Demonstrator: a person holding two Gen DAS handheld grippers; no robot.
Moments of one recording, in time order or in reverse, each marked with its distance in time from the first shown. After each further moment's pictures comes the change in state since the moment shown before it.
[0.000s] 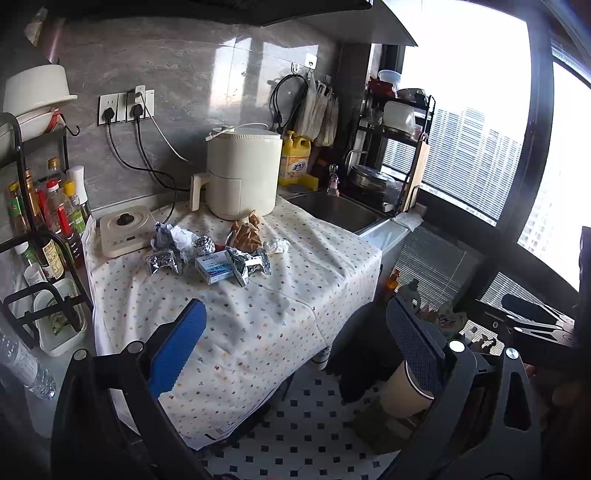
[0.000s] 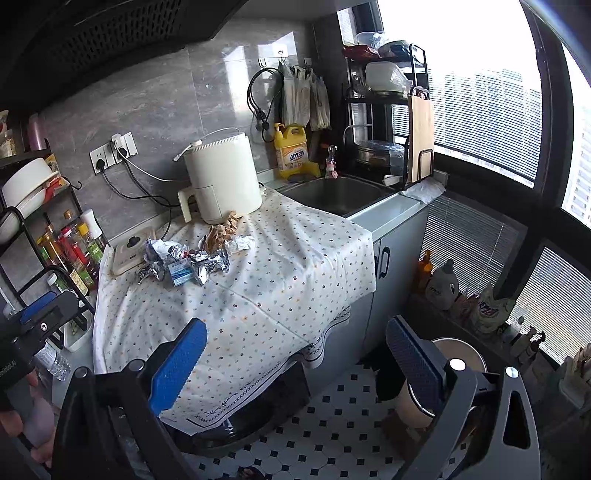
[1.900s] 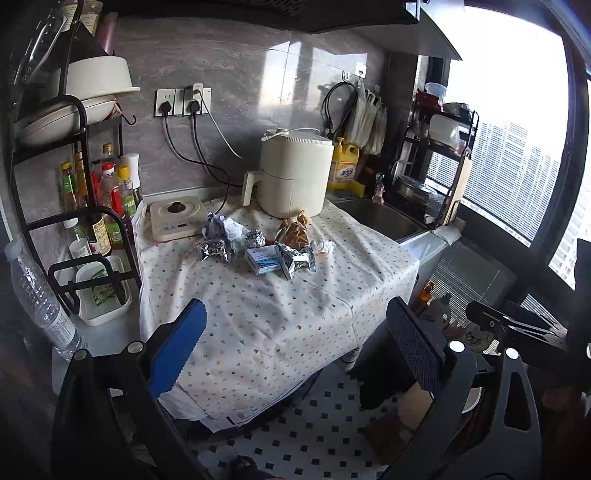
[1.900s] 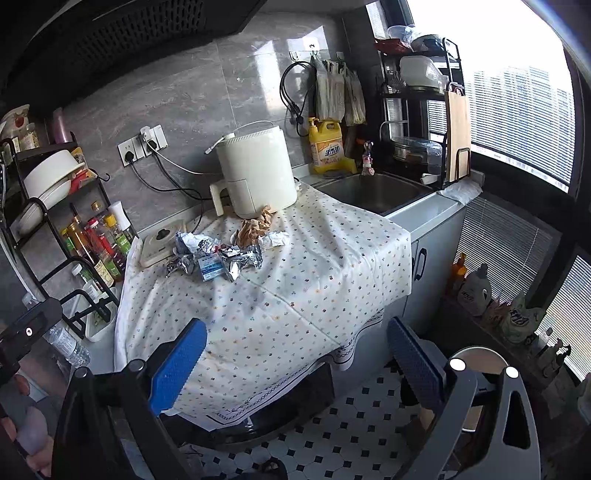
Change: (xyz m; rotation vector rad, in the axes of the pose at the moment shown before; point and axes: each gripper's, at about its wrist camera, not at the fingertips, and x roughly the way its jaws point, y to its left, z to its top) left arm -0.034 0.020 -0.008 -0.099 -0.010 0.181; right arm 0.024 0.016 0.004 -0.045 0.011 0.152
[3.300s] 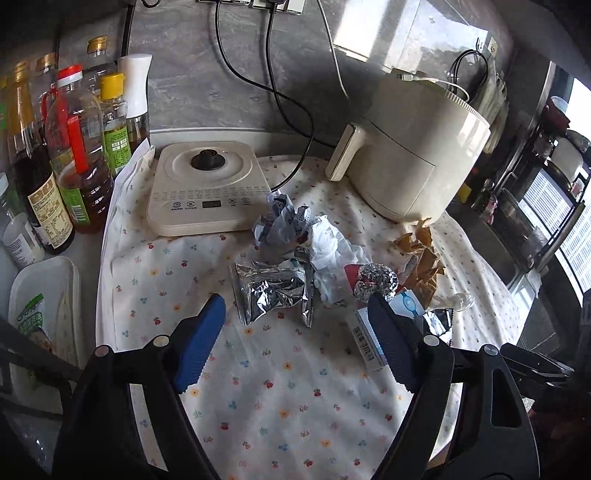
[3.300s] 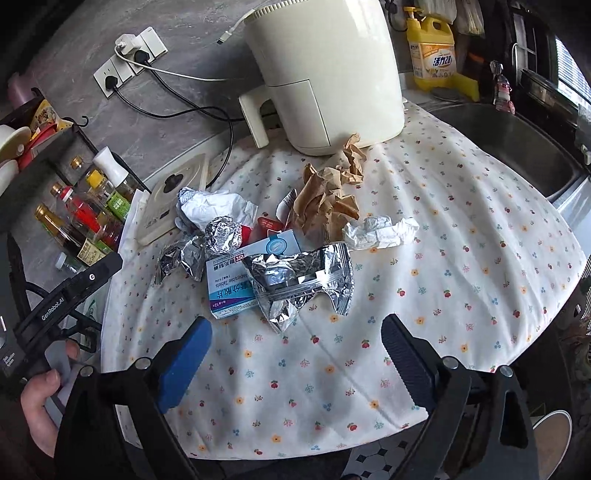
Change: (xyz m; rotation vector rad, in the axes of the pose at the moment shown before) left arm 0.308 0.156 0.071 -0.224 0.199 0.121; right arm 0.339 0.083 0.083 -0.065 0.386 0.225
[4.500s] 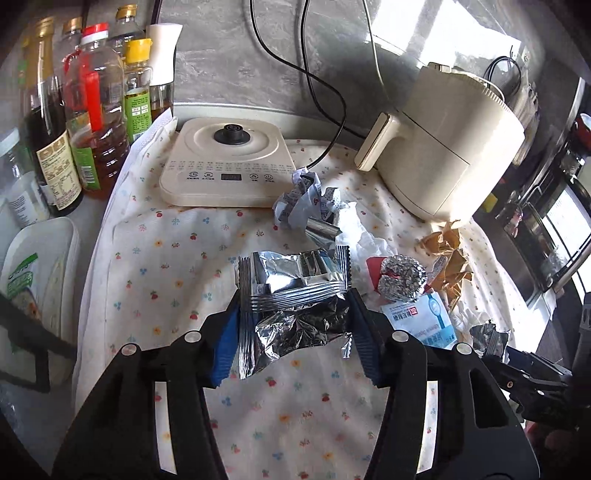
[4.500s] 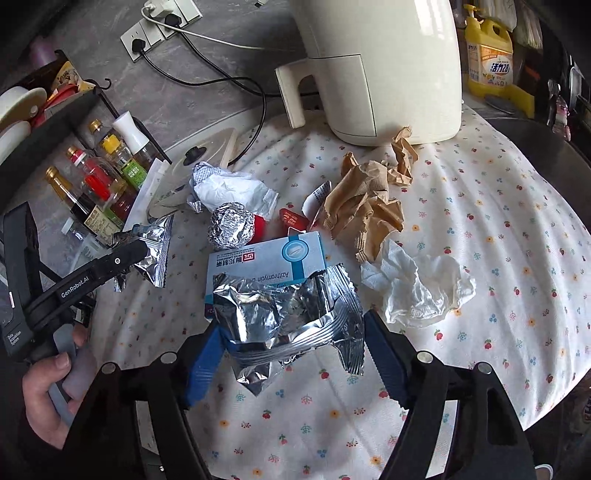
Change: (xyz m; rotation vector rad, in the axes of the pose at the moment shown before) left arm 0.010 -0.004 -0.023 -0.107 -0.006 0.081; right arm 0.029 -0.004 0.008 -0.142 0.059 0.122
